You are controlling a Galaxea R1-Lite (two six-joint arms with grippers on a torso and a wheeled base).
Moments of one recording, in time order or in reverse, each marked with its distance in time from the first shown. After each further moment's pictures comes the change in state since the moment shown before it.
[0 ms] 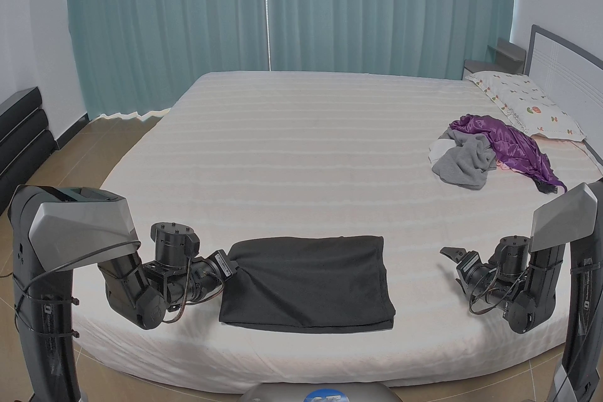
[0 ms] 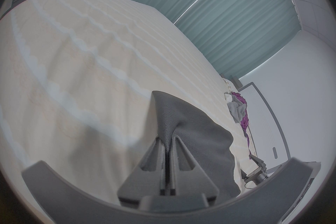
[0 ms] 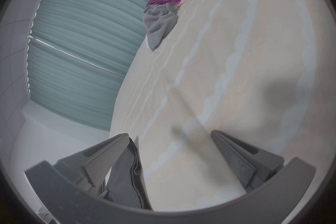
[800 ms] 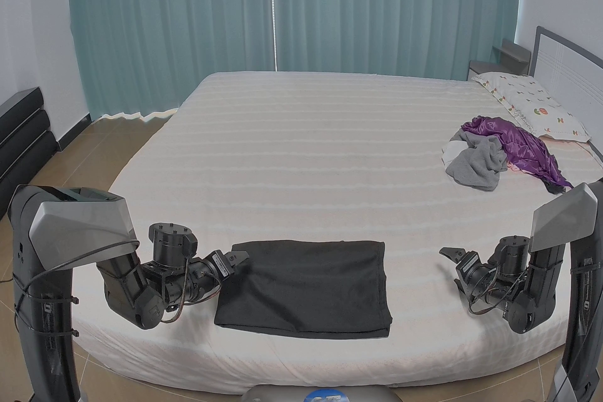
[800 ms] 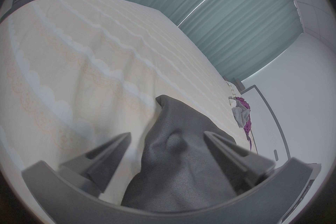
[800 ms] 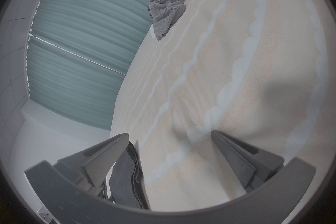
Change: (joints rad) left arm 0.004 0.003 0.004 0.000 0.000 -0.001; right arm 0.000 -0.001 0.000 0.001 0.001 0.000
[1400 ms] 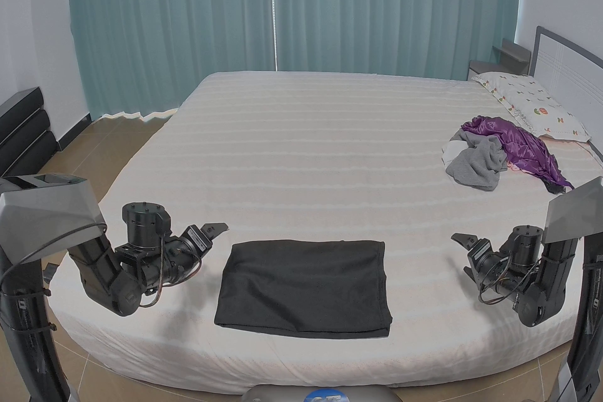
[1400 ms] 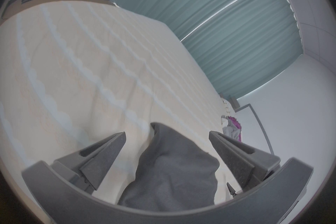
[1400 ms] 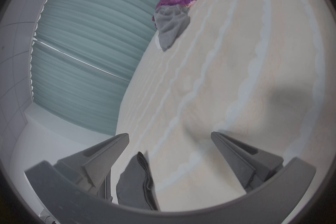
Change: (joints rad) left arm 0.072 -0.127 0.023 0.011 -0.001 -0.093; right arm -0.043 -0.077 0.010 0.001 -0.007 -0.005
